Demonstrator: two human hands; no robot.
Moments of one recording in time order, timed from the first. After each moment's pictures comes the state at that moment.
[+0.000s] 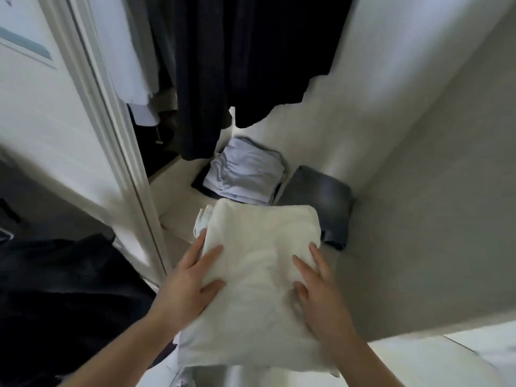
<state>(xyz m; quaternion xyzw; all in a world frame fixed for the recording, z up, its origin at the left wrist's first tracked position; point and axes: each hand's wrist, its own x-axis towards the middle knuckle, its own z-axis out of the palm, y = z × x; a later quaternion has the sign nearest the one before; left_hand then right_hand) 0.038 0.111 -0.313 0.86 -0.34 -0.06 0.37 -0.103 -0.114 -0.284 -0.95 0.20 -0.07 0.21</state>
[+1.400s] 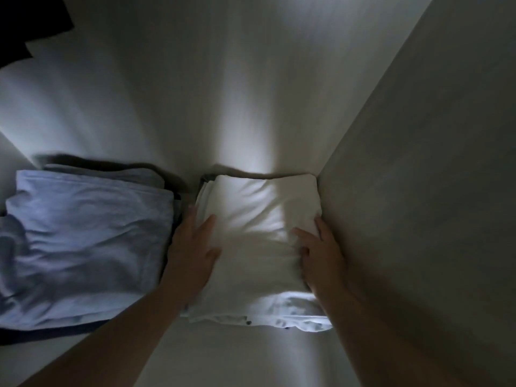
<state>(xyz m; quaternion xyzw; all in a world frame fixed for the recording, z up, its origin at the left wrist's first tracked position) 0.285 -0.324 -0.495 0.83 -0.47 -0.15 0.27 0.080 -0.457 -0.460 -0.81 0.53 -0.12 0.21</state>
